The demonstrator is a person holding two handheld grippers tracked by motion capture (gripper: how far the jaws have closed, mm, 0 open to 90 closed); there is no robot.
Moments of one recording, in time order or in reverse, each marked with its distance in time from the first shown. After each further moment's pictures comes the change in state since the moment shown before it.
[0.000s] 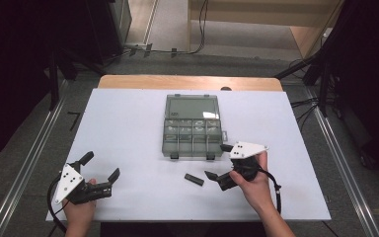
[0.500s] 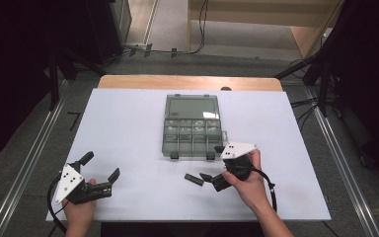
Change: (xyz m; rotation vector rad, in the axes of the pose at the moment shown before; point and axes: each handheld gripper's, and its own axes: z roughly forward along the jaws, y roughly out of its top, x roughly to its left) left arm 0.000 0.000 0.000 0.002 0.003 0.000; right arm 0.005 0.005 0.014 0.060 0.026 -0.024
